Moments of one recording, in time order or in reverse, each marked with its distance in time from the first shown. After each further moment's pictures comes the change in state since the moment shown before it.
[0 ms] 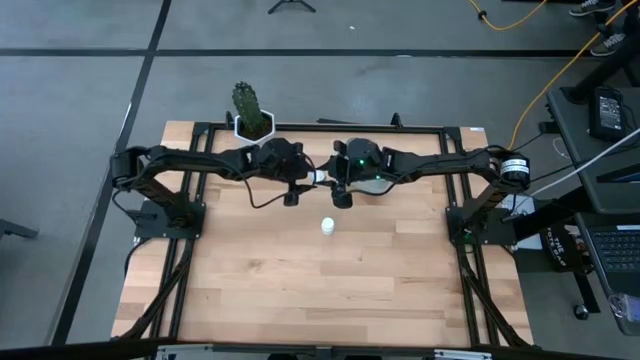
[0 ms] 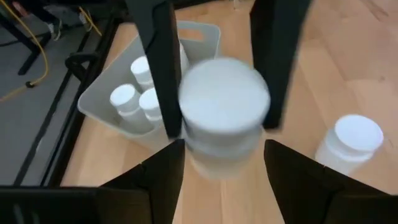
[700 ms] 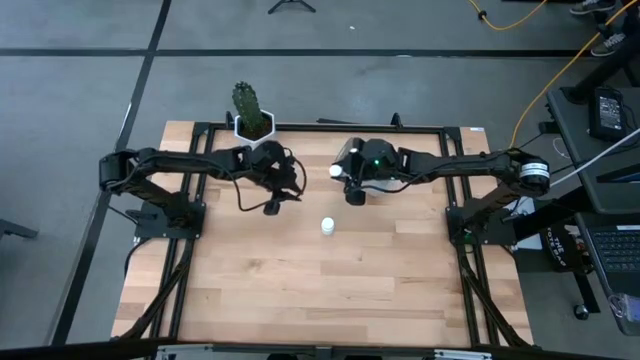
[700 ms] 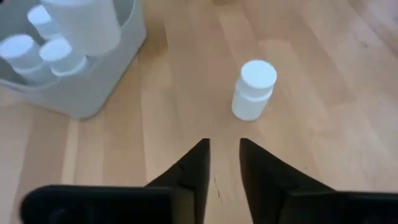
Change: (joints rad) left arm 0.030 -0.083 -0.074 -0.188 0.243 0.010; right arm -0.016 -0.151 -0.132 -0.074 0.130 0.057
